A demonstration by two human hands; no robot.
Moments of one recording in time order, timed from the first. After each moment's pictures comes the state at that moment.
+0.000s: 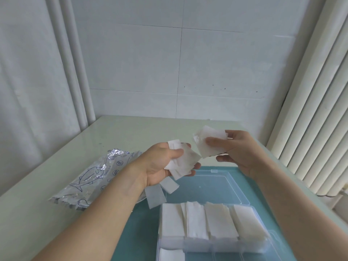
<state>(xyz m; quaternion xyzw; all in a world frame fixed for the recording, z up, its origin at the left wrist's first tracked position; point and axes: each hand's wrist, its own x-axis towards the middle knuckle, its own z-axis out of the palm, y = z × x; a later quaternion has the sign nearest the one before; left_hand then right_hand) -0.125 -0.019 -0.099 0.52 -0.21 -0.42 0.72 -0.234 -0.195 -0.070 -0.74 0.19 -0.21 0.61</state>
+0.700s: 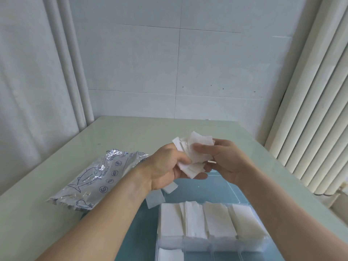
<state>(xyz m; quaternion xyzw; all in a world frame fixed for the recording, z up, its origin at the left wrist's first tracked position) -0.141 -0.027 -0.096 0.49 -0.32 -0.44 0.68 -0.224 -0.176 -0.089 -0.67 0.16 -0.14 0.71</state>
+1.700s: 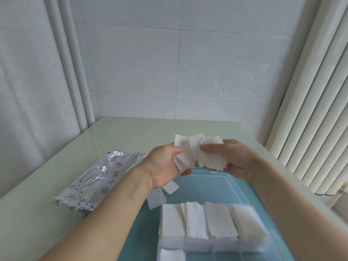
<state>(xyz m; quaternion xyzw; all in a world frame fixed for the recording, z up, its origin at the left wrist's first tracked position) -0.130 -0.028 -0.101 0.51 -0.21 -0.42 0.72 -0.230 -0.194 -0.079 -0.66 0.18 -0.09 0.72</state>
